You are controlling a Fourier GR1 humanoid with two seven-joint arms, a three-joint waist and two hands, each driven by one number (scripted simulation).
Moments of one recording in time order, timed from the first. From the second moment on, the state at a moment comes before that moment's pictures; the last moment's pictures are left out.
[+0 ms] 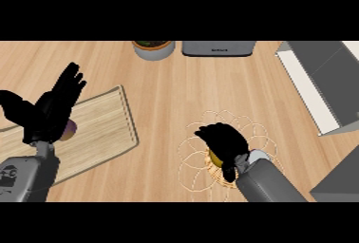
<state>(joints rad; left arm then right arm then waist) -0.26 0.27 0.05 -1.51 0.17 0.05 0.24 -0.37 -0.15 0.54 -1.33 1.03 0.50 0.21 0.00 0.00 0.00</state>
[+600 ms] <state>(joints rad) -0.25 0.25 0.07 -1.50 0.14 0.03 0.22 -0.38 -0.14 0.53 -1.23 1.16 0.33 0.04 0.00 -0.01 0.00</state>
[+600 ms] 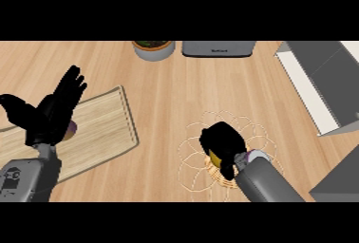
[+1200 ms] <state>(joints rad) -0.27 0.24 0.07 -1.49 0.14 0.02 0.22 -0.46 -0.01 0.44 -1.19 0.96 0.09 0.54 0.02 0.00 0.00</state>
